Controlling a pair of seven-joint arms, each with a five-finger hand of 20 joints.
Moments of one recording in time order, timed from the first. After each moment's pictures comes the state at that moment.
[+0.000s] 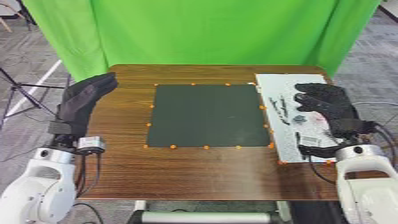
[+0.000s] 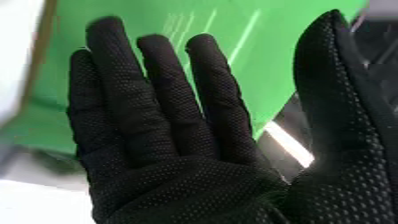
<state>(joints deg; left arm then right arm) 113.3 -63.0 -100.9 -115.3 63.9 -4.5 14.4 -116.2 -56.2 95.6 -127.9 -98.8 14.3 11.9</state>
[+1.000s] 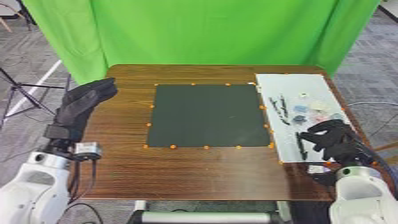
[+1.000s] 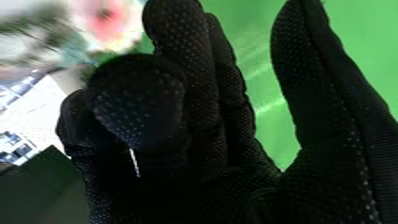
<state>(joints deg) 117.3 -61.3 -103.2 -118.4 65.0 -4.4 11.5 -124.3 -46.7 90.6 -127.5 -119.5 17.4 37.7</state>
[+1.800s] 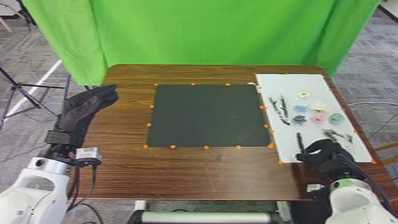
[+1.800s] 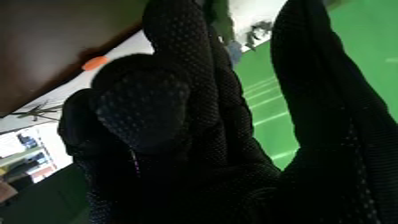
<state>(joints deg) 119.4 -61.3 -103.3 -119.0 64.8 -4.2 10.4 -125.7 -48.1 88.0 -124.4 -124.2 10.4 41.2</state>
